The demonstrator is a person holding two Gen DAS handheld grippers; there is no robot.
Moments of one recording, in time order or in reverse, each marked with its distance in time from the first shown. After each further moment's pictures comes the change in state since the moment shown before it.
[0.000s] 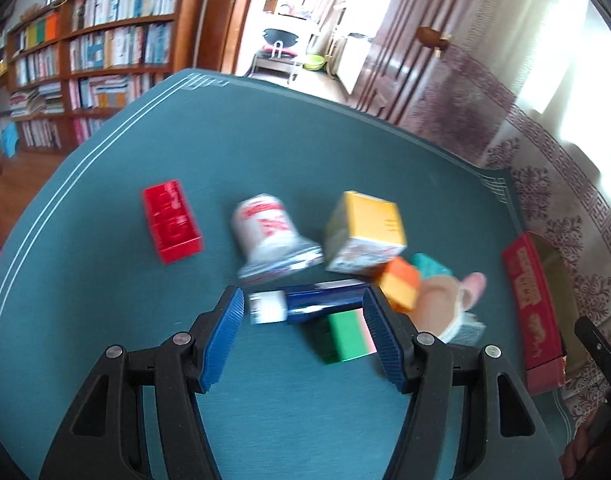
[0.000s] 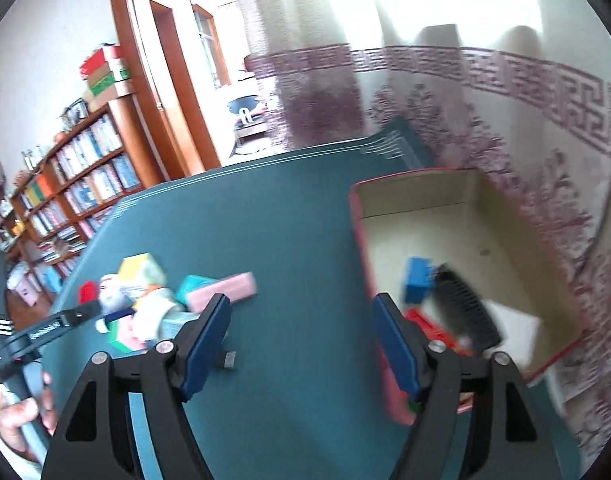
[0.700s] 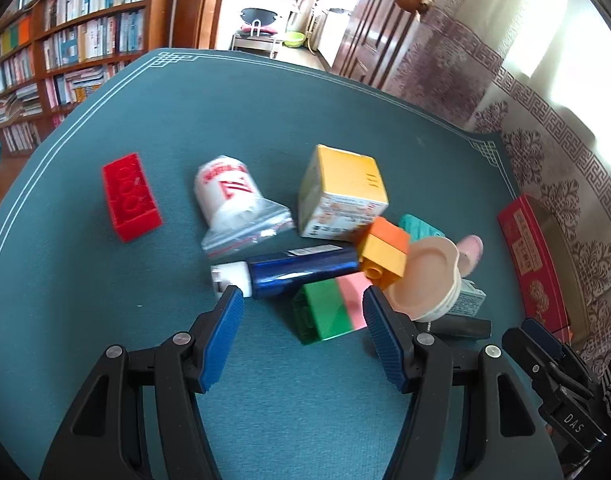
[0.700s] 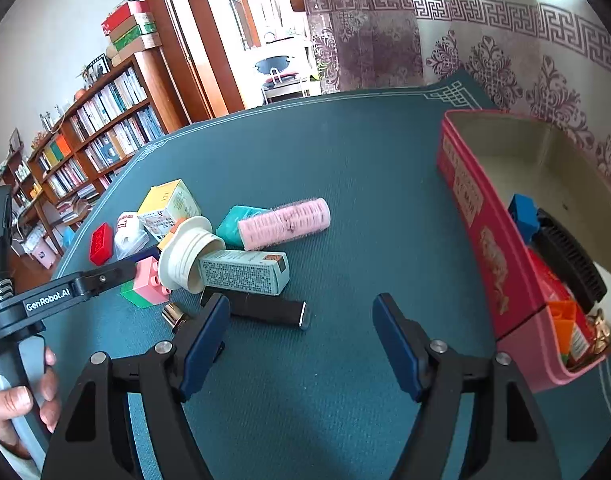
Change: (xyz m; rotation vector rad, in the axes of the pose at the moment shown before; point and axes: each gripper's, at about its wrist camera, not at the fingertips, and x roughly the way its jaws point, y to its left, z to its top) left arm 0.021 -0.031 -0.013 0.077 0.091 -0.039; right arm 0.053 0.034 -0.041 -0.036 0.136 0.074
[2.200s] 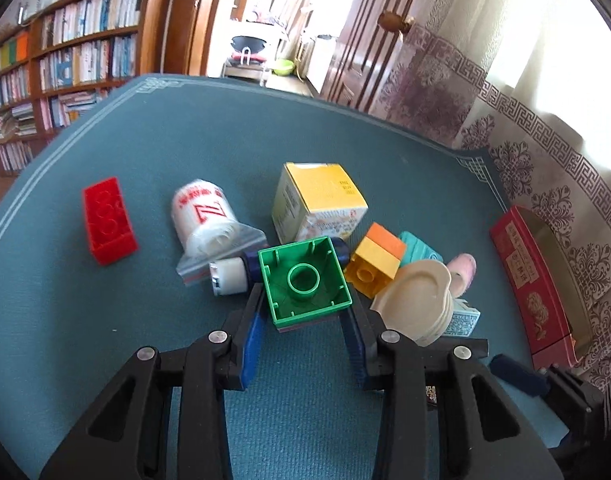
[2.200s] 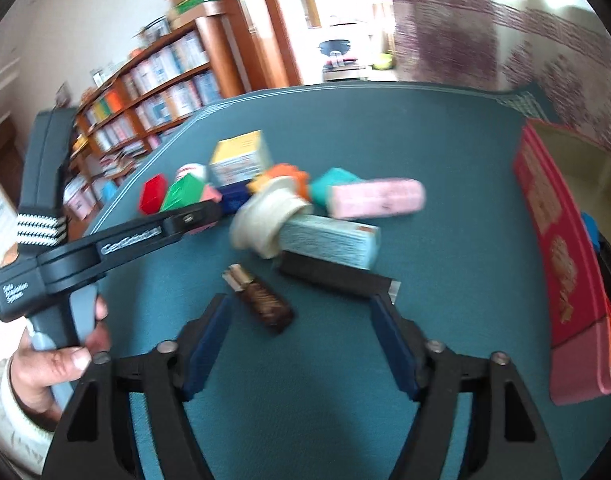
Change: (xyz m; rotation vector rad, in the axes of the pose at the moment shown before) left arm -0.008 -0.006 -0.002 0.022 -0.127 -0.024; right arm 0.009 0.051 -0.014 -0.209 0.084 0.149
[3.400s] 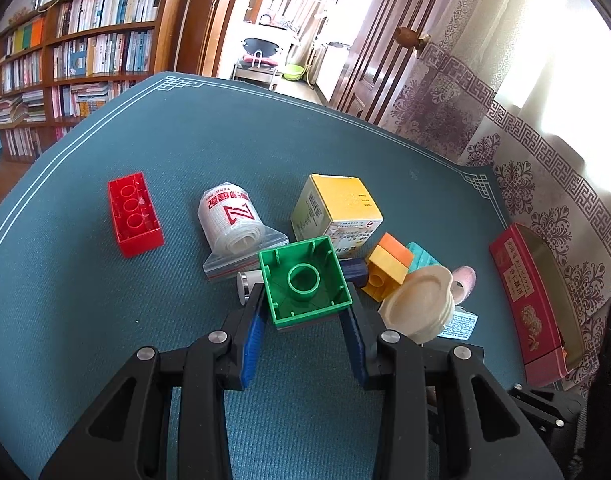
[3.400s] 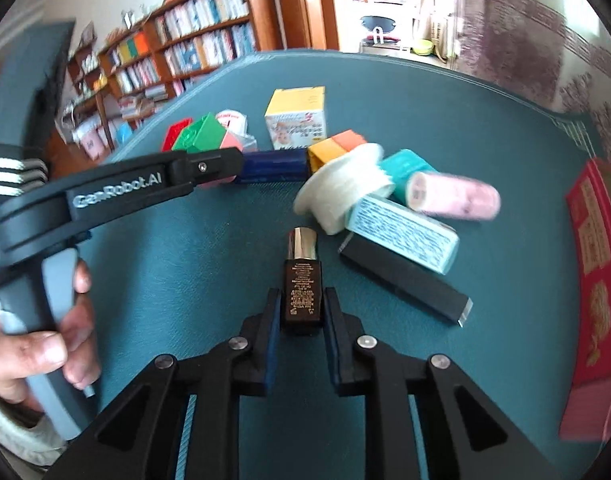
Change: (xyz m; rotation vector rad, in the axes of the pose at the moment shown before) left arm -0.011 0.020 0.000 -0.049 -0.015 -0.008; right arm 0.017 0.020 0.001 -0.099 0.100 0.021
